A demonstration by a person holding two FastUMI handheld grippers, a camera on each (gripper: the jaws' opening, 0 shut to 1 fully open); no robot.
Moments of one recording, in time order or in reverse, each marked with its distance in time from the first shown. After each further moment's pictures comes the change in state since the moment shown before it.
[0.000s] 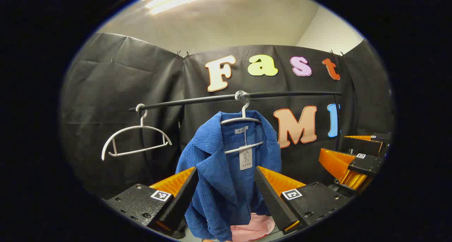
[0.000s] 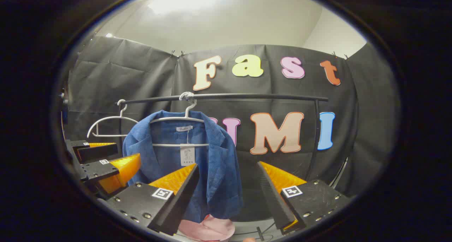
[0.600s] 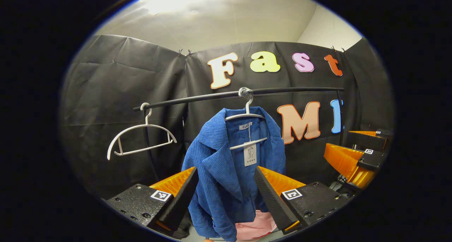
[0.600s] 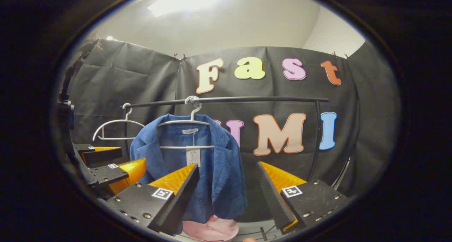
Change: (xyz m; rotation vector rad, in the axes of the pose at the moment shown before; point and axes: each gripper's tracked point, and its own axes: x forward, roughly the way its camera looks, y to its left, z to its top) left arm -0.009 0.011 -0.005 0.016 0.037 0.040; right arm -0.005 0.013 0.004 0.021 -0.011 0.036
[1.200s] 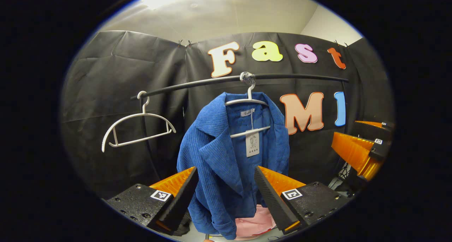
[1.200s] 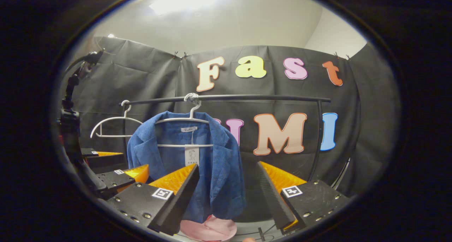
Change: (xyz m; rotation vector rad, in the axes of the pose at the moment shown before) left arm 0.015 -0.001 -0.035 -0.003 0.107 0.017; right arm 0.008 -0.006 -0.005 -0.024 0.008 -0.014
